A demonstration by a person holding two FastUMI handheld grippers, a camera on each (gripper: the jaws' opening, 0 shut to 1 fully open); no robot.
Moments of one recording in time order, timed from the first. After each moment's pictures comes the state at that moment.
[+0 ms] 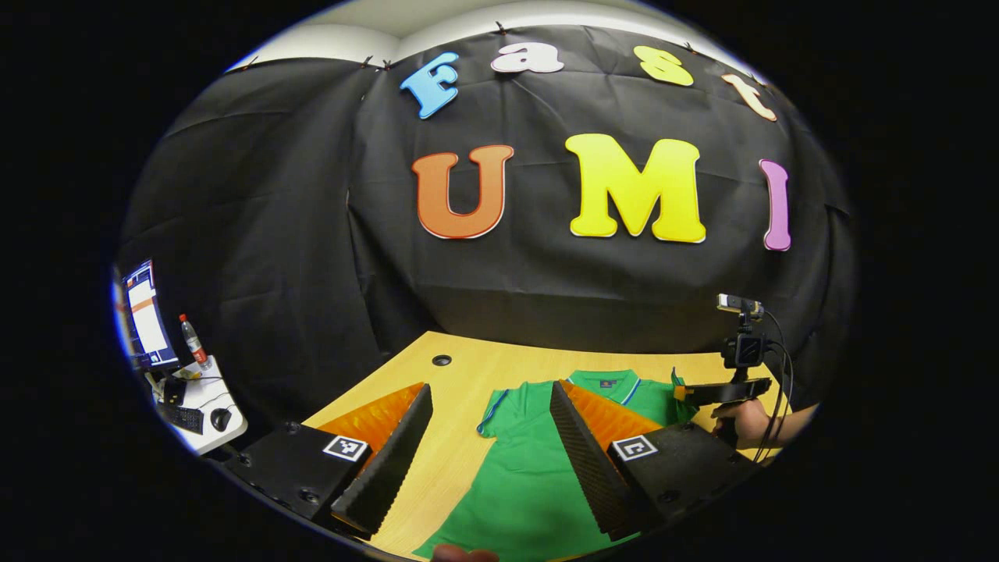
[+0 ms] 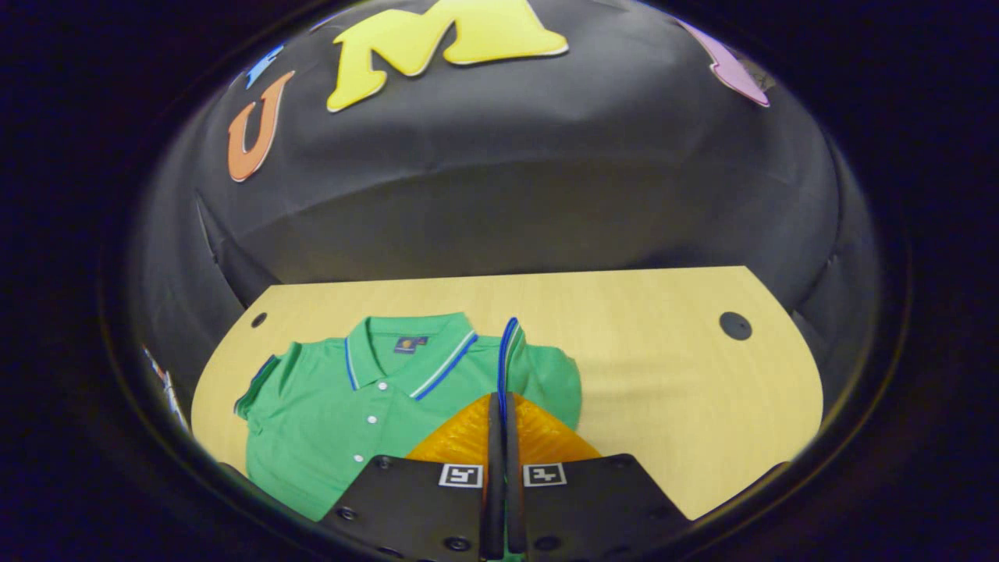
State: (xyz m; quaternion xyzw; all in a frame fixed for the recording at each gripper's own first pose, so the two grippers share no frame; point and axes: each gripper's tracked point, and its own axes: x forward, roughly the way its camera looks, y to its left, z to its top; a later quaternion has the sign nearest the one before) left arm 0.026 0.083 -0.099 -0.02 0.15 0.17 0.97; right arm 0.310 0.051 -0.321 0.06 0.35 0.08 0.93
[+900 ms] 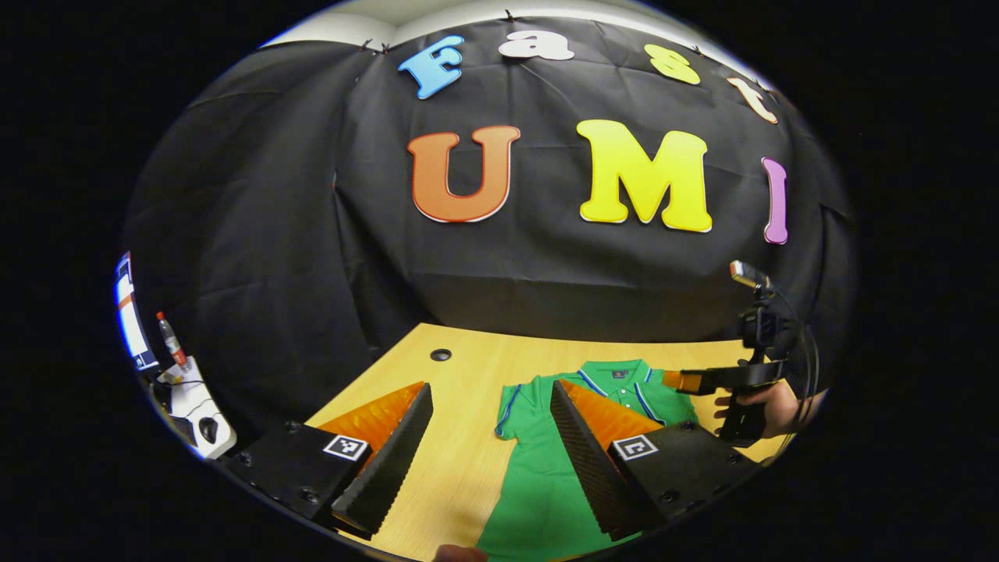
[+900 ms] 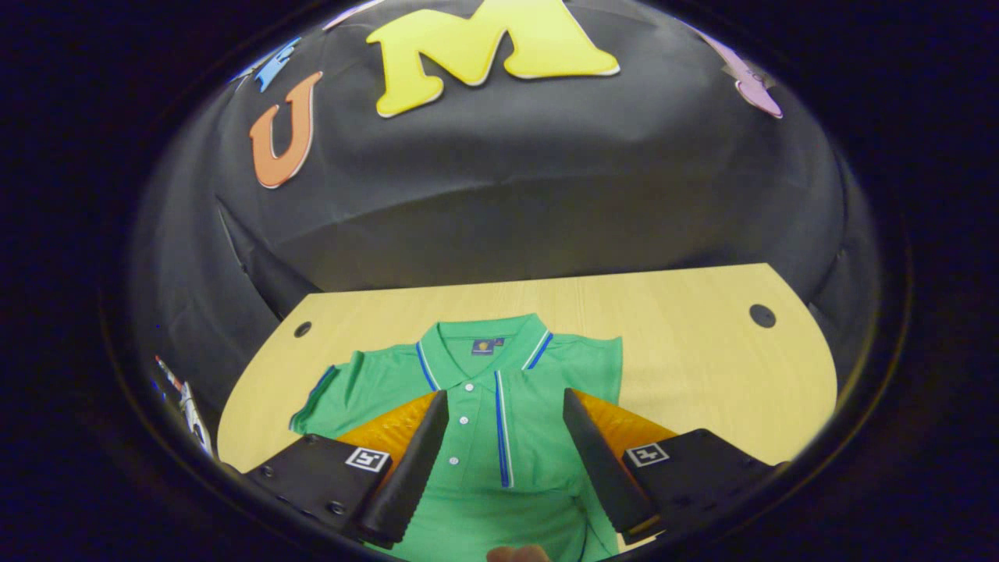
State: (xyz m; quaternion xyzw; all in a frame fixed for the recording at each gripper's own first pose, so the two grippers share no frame) left arm 0.064 0.129 -0.141 -0.04 0.16 0.09 0.98; right arm 0.264 0.098 -0.251 0.08 0.32 0.11 0.94
